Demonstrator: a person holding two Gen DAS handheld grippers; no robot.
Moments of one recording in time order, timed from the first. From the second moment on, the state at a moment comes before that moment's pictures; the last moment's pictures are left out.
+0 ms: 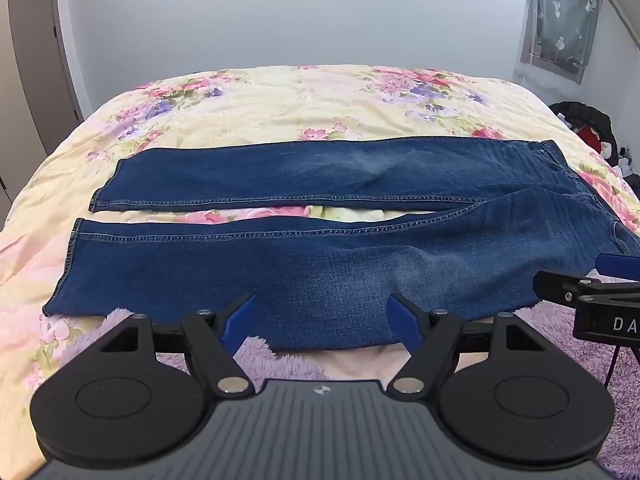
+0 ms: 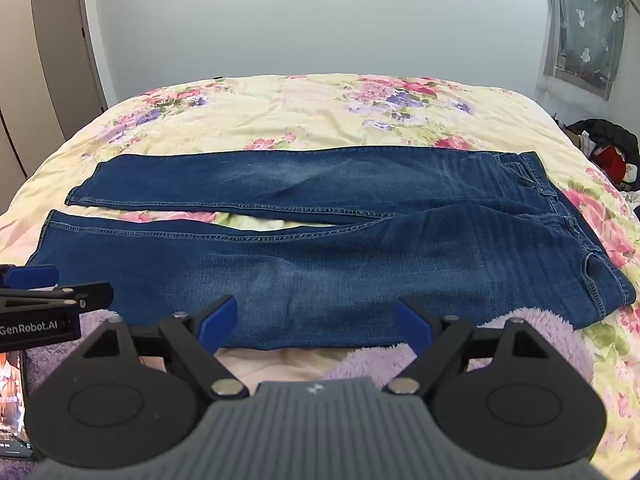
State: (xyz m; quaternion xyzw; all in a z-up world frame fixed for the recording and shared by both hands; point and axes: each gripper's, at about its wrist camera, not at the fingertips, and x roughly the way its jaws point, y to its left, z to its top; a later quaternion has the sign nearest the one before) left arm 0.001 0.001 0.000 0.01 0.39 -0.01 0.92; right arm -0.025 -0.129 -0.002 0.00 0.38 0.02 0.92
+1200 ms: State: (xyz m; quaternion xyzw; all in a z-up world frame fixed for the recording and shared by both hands) left arm -0.001 -0.014 0.003 0.01 0.39 -0.04 0.92; right arm -0.025 -0.133 -0.004 0.01 0.38 0.02 0.92
